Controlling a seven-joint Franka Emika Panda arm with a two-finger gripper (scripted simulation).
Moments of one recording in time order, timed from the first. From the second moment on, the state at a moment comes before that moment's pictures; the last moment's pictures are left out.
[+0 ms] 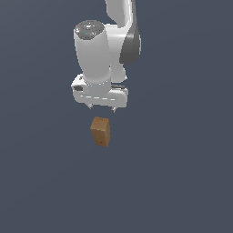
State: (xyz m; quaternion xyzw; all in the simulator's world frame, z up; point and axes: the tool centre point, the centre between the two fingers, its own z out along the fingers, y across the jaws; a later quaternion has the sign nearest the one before) arm -0.036 -0.059 0.234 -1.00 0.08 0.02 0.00
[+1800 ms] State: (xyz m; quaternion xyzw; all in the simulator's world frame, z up) arm -0.008 -0.076 0.144 -0.99 0.11 0.00 0.00
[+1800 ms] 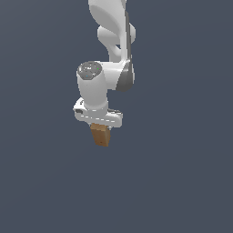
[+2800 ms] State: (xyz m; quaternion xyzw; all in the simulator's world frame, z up) arm -0.004 -0.053 0.170 -0.99 0.13 -0.03 -0.01
